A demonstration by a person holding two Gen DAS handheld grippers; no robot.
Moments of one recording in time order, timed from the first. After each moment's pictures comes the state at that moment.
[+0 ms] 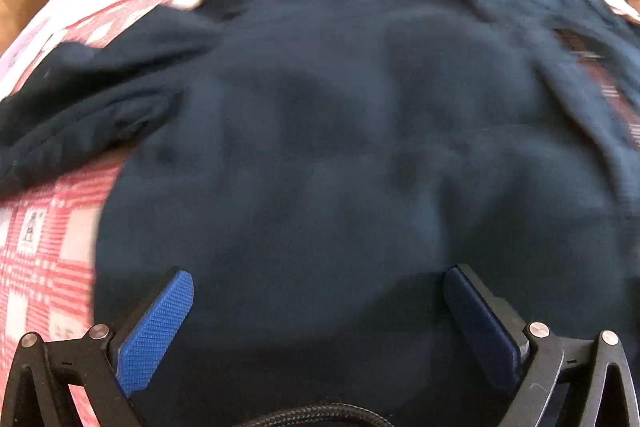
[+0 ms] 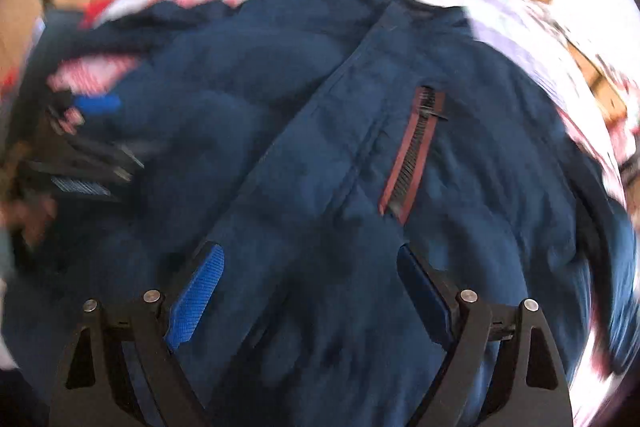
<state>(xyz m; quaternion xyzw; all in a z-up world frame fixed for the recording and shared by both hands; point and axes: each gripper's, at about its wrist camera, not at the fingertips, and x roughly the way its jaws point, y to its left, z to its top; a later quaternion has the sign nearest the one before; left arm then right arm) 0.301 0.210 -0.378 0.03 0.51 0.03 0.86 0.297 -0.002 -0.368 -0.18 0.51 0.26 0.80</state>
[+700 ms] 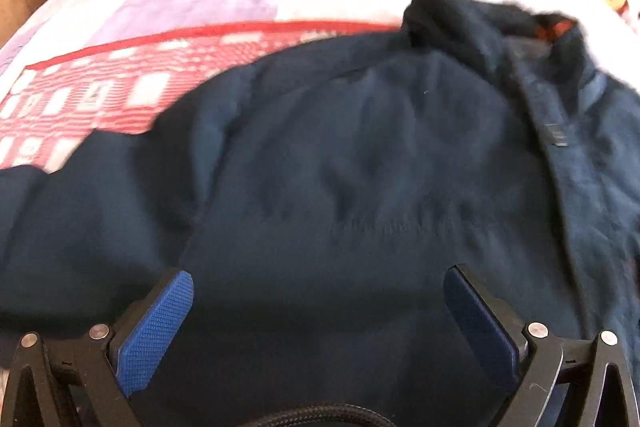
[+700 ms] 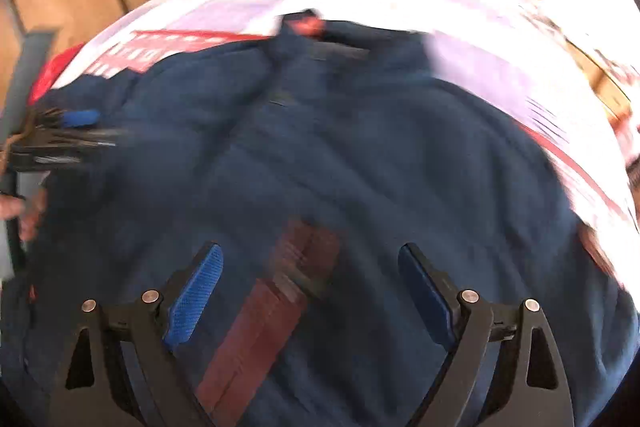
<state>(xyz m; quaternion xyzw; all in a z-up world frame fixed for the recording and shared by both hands) 0.510 0.197 -0.377 -0.02 0.51 0.07 0.86 0.471 0.003 -0.368 -0.14 0.48 0.25 0.83</state>
